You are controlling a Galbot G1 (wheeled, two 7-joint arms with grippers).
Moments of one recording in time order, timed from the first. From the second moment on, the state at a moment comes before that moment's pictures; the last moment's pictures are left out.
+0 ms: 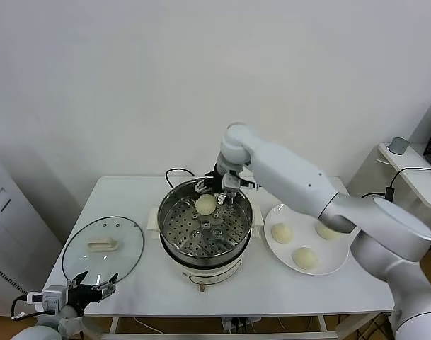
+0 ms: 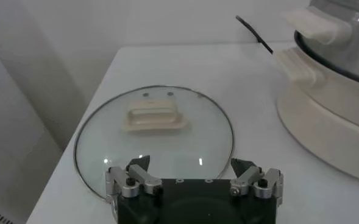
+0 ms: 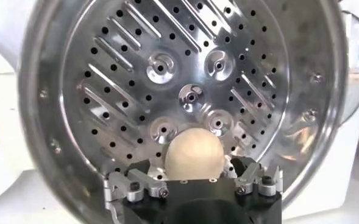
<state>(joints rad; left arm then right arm) 1.58 -1.01 -0.62 -2.05 -0.58 0.55 -0.16 0.29 1.26 -0.74 1.04 -0.40 0.82 -1.24</state>
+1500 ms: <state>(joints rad) 1.59 -1.02 -0.62 -2.07 -0.59 0.56 -0.17 0.35 0.90 -1.12 0.92 0.22 0.11 -1.22</state>
